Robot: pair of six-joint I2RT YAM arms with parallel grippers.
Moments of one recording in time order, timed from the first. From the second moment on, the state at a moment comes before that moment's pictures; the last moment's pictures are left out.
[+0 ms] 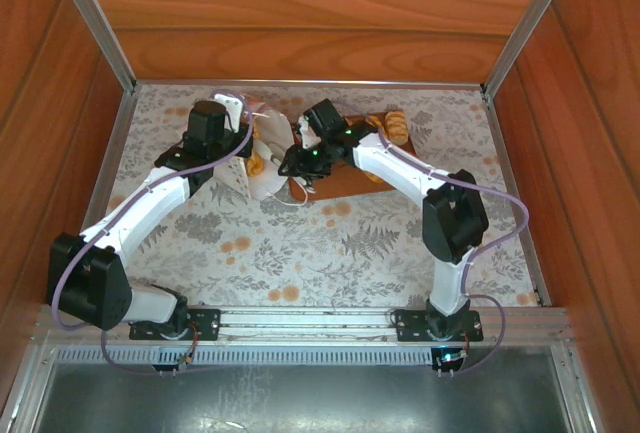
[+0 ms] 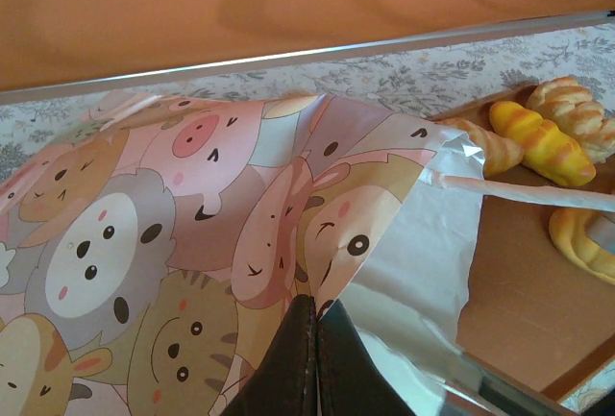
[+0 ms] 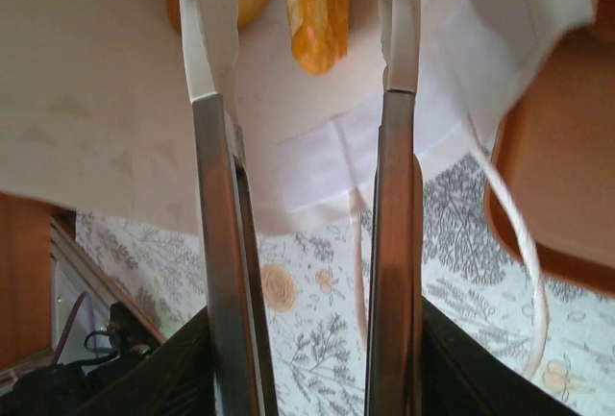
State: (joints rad) left arm -0.40 1.36 1.05 -0.20 0.02 -0.15; right arm 0.72 1.93 1.62 -0.69 -0.46 0.54
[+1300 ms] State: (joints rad) left arm -0.40 1.36 1.05 -0.23 0.03 -0.15; right arm 0.72 2.14 1.80 -0.74 -0.49 0.50
